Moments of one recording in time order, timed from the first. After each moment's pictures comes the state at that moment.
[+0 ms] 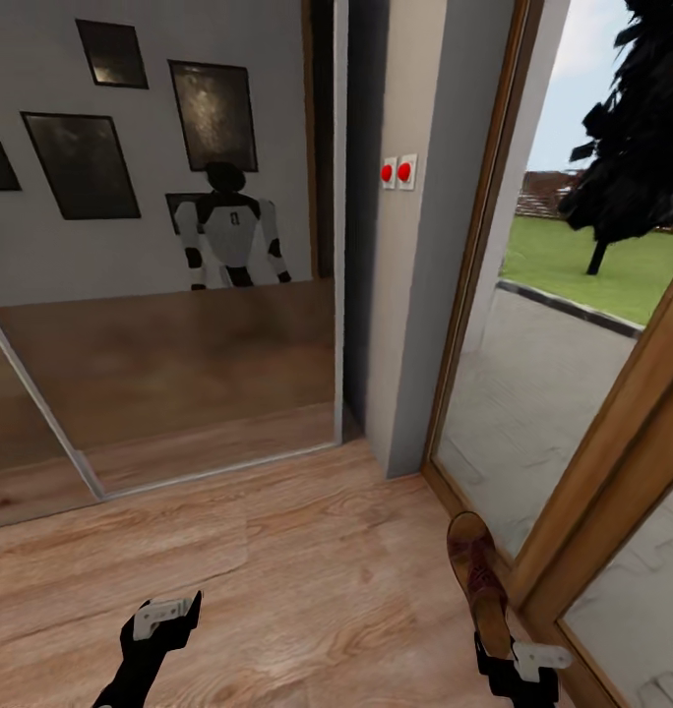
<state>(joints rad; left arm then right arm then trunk) -0.30 0.02 0.43 -0.56 -0.13 -0.43 -0.21 -0.26 -0.04 -0.33 -0.42 0.22 -0.53 0.04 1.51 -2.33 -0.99</state>
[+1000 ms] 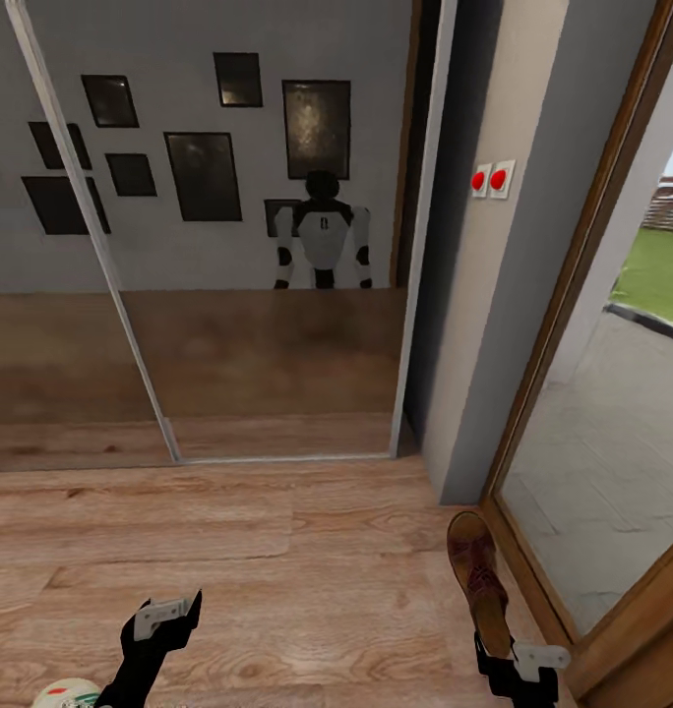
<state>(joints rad) -0.30 0.01 0.43 -0.56 -0.13 -0.44 -0.21 -0.26 -0.04 -0.33 -0.42 0.22 -0.53 0.04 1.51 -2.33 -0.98</state>
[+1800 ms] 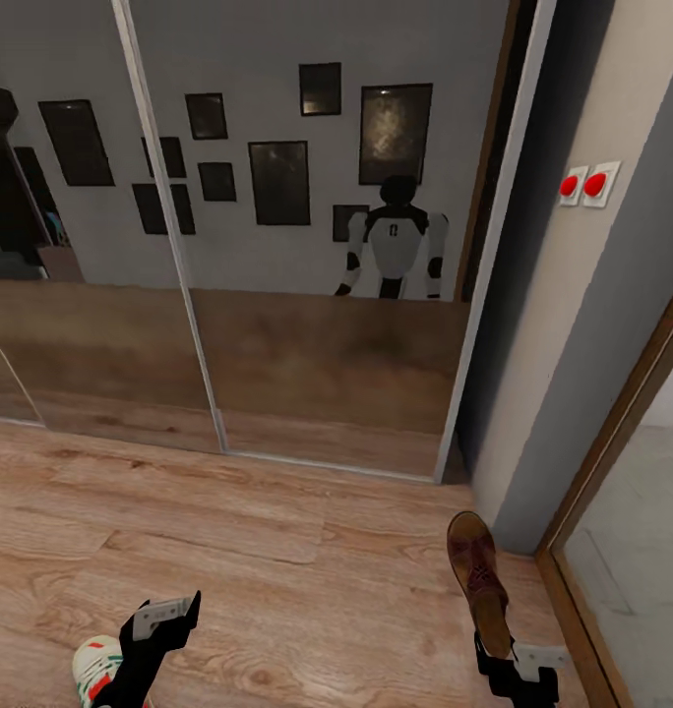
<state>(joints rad) -0.30 0.02 0.43 -0.56 -0.13 -0.44 -0.21 -0.26 -0.04 -0.33 -0.42 0.22 -0.53 0.04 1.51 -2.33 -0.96</state>
